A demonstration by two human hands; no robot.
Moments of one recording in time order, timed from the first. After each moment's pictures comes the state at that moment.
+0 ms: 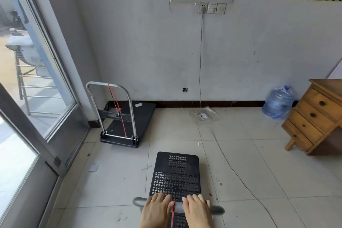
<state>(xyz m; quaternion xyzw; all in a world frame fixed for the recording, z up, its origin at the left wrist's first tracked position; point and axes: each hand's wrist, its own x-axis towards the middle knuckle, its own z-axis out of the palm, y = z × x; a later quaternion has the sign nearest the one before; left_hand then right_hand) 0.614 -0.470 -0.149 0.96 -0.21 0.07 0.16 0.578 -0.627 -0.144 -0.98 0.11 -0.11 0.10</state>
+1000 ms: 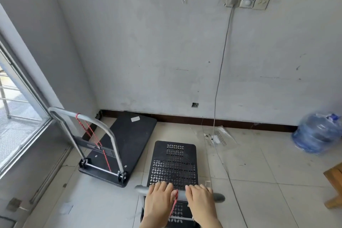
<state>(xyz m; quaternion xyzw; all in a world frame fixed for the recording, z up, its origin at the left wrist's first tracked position) 1.057 -0.601 -0.147 0.97 -0.18 0.11 0.11 1.047 -0.760 -0.150 -0.99 0.04 -0.12 0.05</state>
